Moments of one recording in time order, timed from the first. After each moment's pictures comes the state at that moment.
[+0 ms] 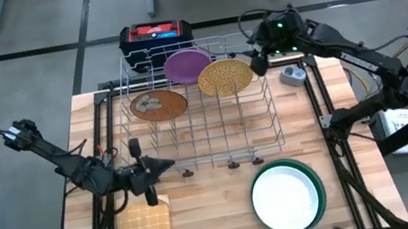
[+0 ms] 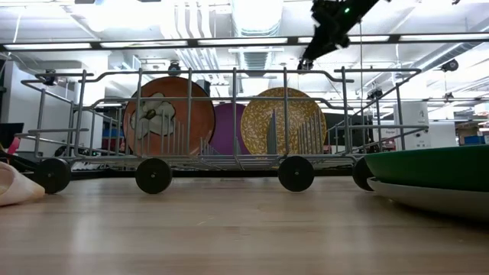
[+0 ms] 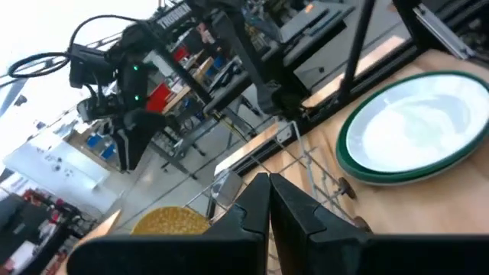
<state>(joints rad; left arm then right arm) -0.62 1.00 0.80 0.06 -0.79 0.59 -0.65 1.28 1.38 -0.70 -0.02 -0.23</state>
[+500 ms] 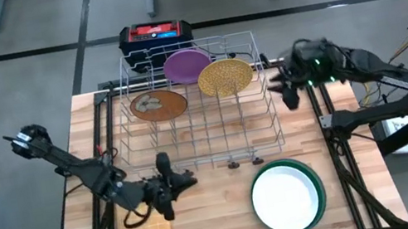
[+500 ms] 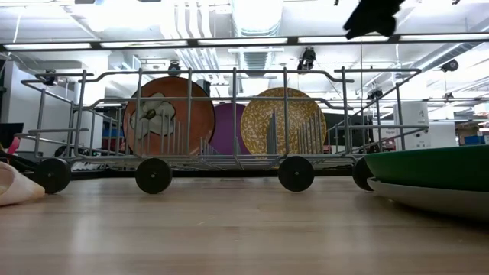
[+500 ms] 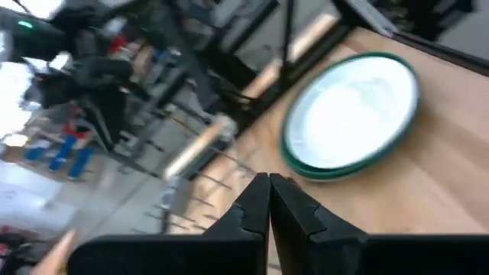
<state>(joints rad) -0.61 1.30 1.01 -0.07 -0.65 0.55 -0.32 0.89 1.09 -0.83 -0.03 0.16</state>
